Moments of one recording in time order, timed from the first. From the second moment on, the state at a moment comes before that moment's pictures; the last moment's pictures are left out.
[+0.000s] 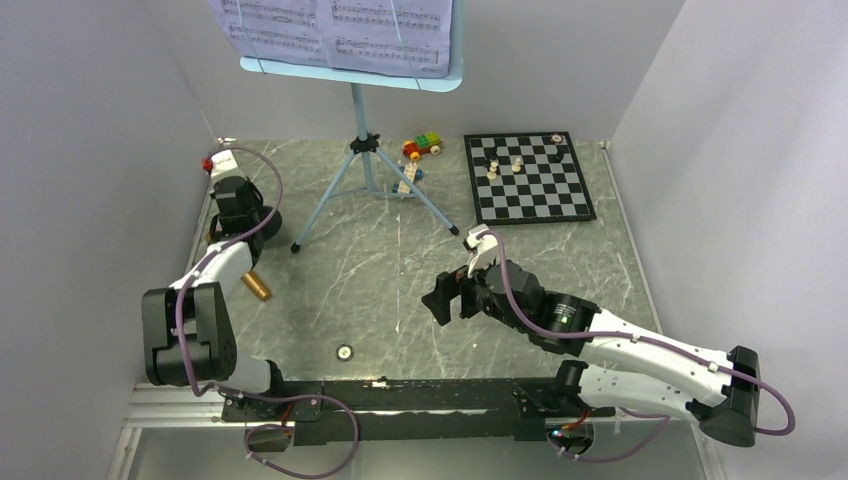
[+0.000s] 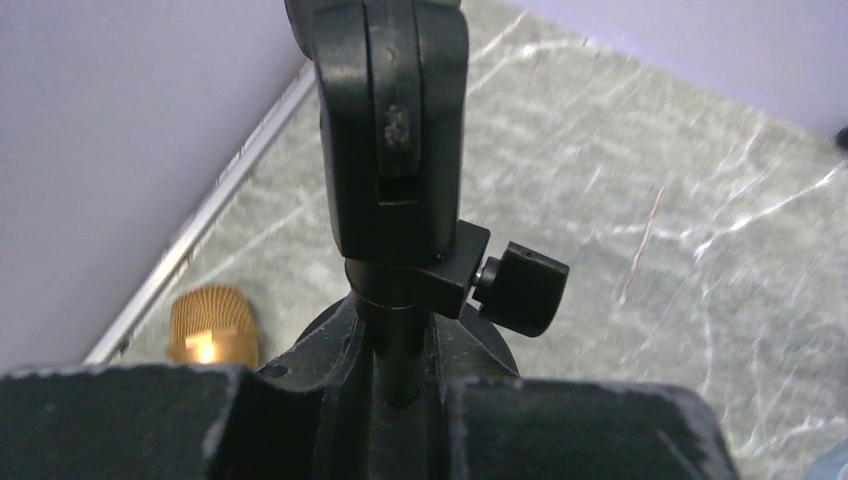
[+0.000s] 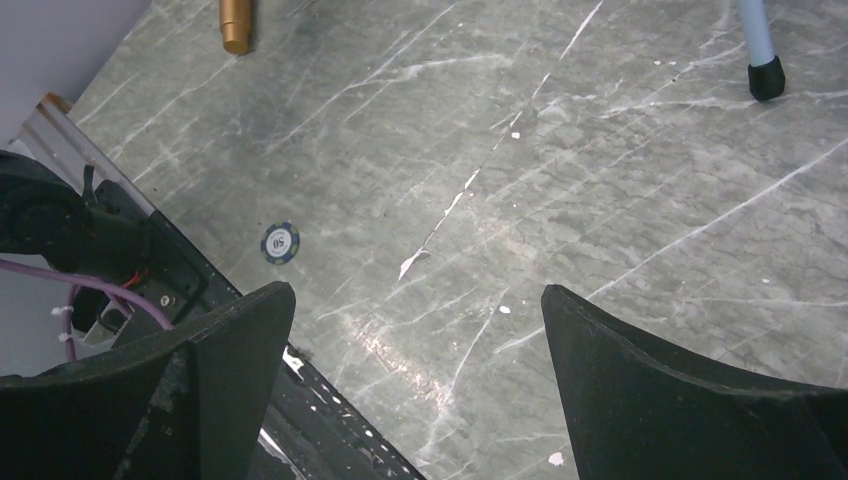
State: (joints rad) left arm 0.13 1.42 0.78 0.30 -0.30 -0.20; right arm 1.08 0.88 0.72 -0.27 0.25 0.45
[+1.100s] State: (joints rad) left arm 0.13 1.63 0.88 0.32 -0.32 -0.10; right arm 1.06 0.87 0.72 -0.26 0.26 0.41
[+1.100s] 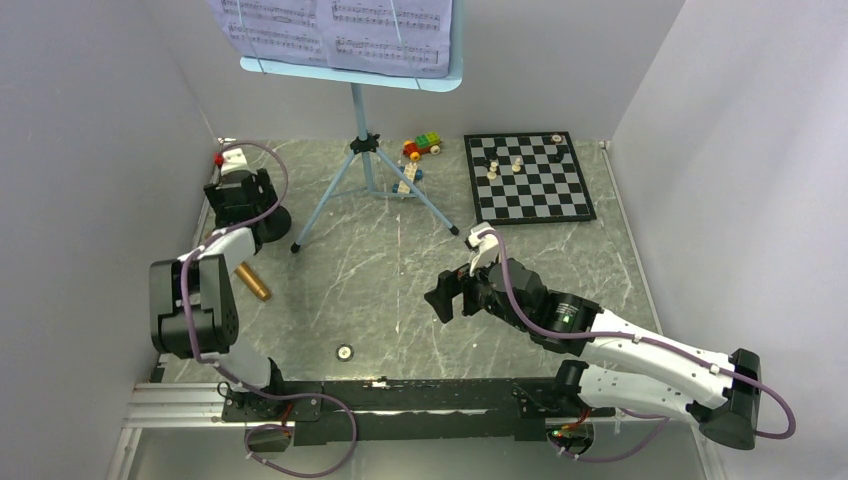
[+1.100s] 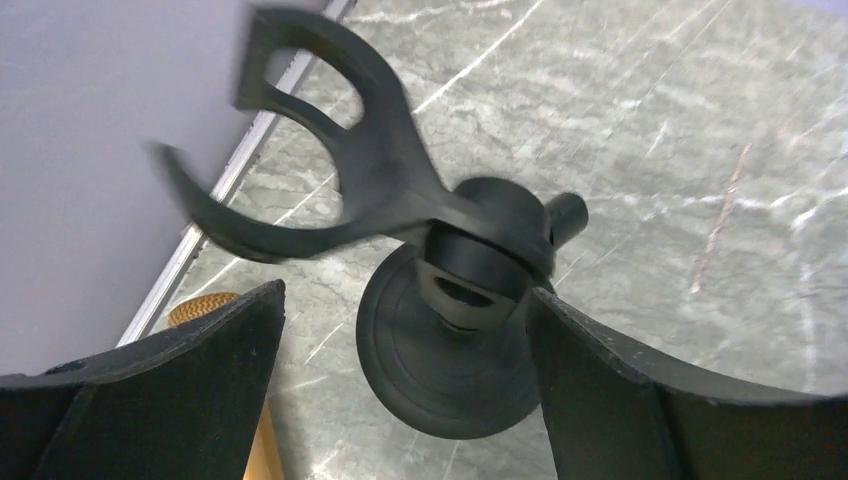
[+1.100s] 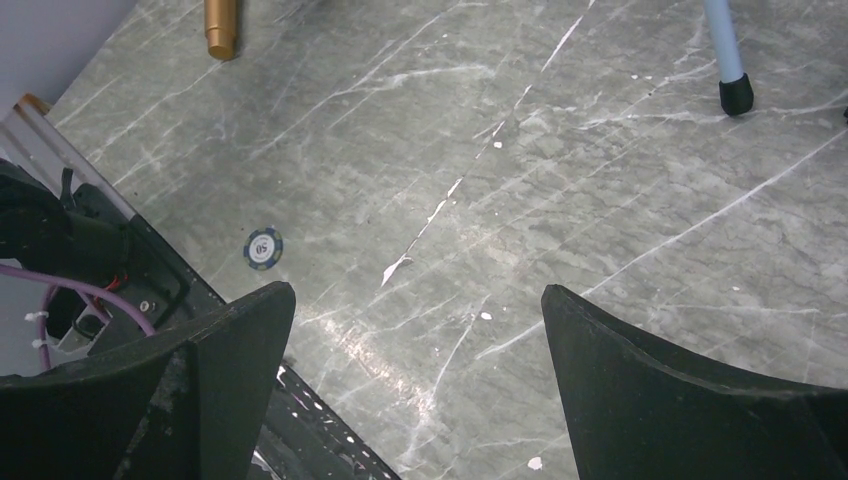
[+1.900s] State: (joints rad) left arm -0.23 1.21 0.79 0.24 -0.13 -0.10; right arm 1.06 0.85 0.69 -0.27 0.23 0.47
